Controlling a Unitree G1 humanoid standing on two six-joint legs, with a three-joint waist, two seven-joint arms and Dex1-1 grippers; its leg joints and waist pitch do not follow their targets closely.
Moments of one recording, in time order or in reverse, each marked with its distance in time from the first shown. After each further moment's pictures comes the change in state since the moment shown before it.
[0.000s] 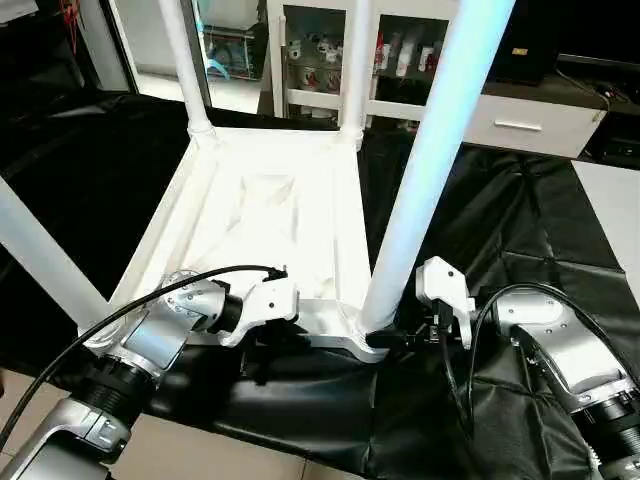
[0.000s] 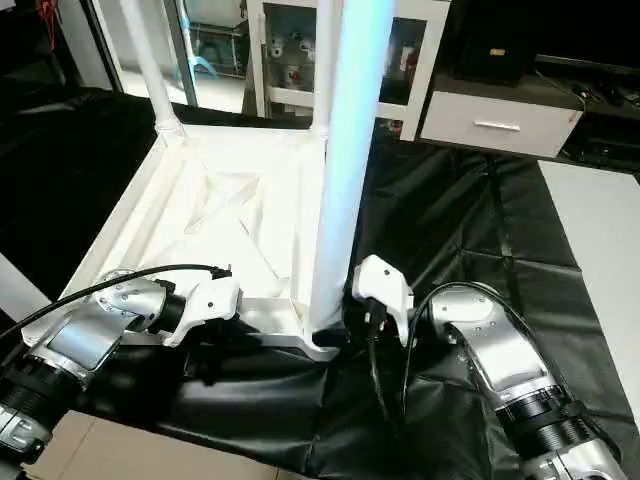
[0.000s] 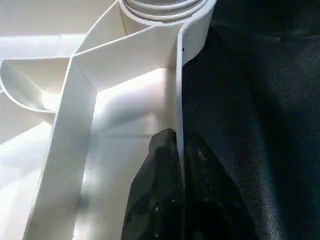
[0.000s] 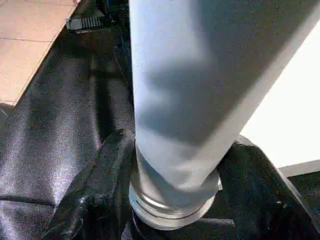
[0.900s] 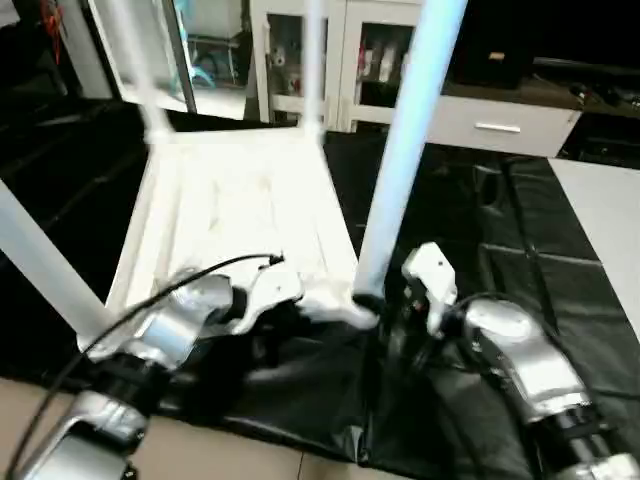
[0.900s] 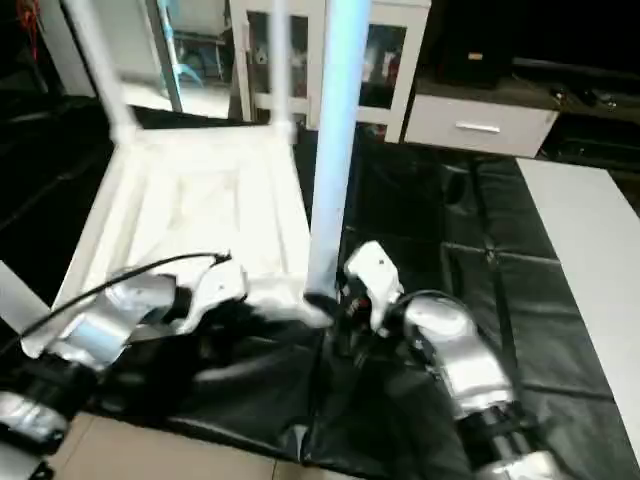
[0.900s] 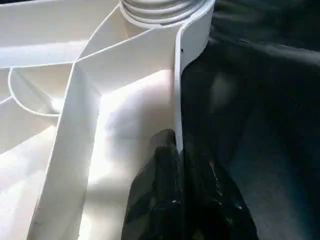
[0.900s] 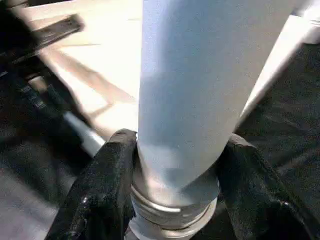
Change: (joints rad) left arm -0.054 -0.127 0.051 0.097 0.077 0.110 0.254; right arm 0.027 0.274 -0.106 0.117 -0.078 -0.018 -0.523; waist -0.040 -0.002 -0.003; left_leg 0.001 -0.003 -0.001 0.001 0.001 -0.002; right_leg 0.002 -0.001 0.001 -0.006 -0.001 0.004
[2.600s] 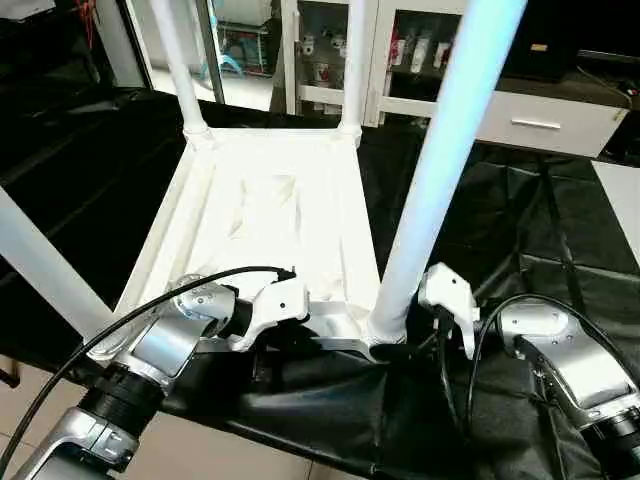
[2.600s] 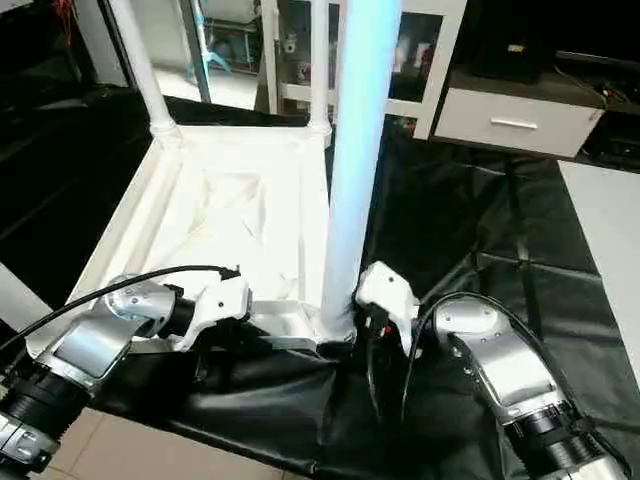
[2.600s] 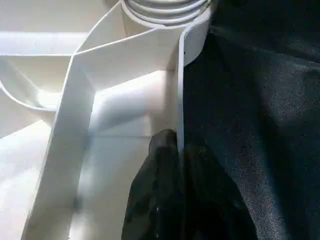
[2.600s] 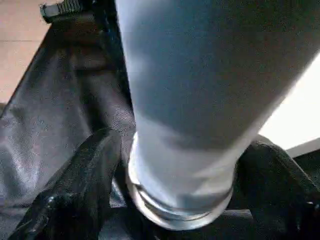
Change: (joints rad) left arm 0.085 0.093 -0.054 -0.206 -0.085 0.029 -0.240; right arm 0.022 -0.310 0.109 -0.187 0.081 0.118 0.484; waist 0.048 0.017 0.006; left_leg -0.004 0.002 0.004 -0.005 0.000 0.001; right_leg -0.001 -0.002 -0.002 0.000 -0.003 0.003
